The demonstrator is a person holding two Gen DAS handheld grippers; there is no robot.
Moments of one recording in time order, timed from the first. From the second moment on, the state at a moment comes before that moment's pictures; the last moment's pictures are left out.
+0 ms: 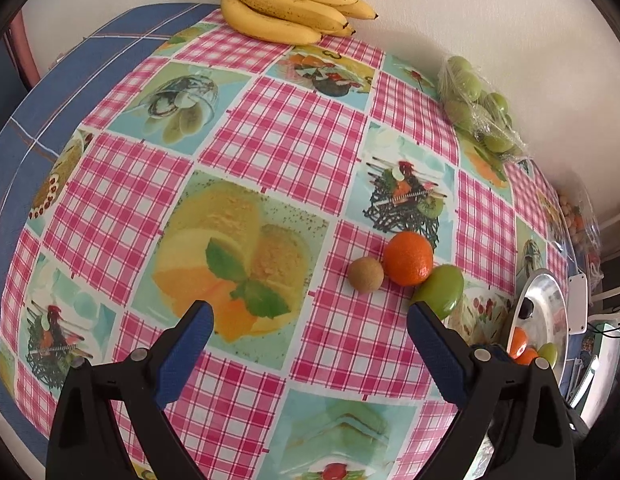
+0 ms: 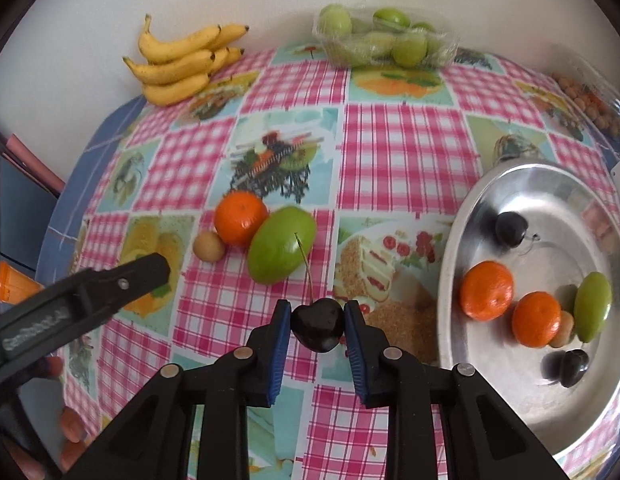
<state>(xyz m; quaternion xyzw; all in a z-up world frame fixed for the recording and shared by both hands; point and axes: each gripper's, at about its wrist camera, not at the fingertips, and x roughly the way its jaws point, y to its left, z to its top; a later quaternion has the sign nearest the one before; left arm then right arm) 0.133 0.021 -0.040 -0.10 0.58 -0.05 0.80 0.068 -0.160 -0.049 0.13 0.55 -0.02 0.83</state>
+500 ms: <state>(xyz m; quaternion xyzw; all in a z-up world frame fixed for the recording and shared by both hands) 0.162 -0.016 -0.052 -0.03 0.59 -0.10 0.80 0.095 -0.182 -0.032 0.18 0.53 -0.05 0.83</state>
